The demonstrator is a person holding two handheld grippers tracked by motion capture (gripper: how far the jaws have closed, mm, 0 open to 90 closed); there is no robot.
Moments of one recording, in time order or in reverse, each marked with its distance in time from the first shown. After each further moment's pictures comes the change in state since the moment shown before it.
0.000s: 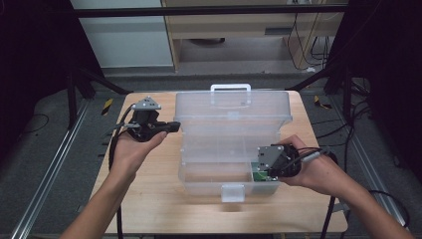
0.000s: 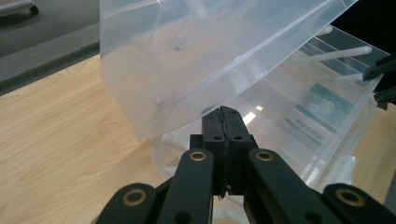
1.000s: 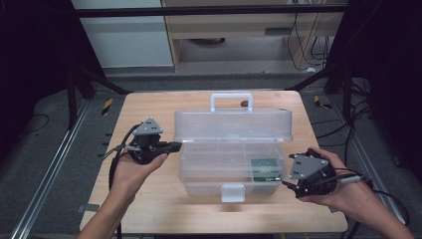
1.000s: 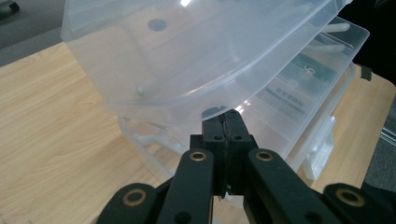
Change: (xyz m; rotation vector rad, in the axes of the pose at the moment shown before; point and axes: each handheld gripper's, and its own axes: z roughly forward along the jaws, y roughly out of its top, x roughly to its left) left arm -0.025 -0.043 0.000 0.009 -0.036 0.040; right arm 0.036 -0.061 -0.032 -0.029 -0.121 0.267
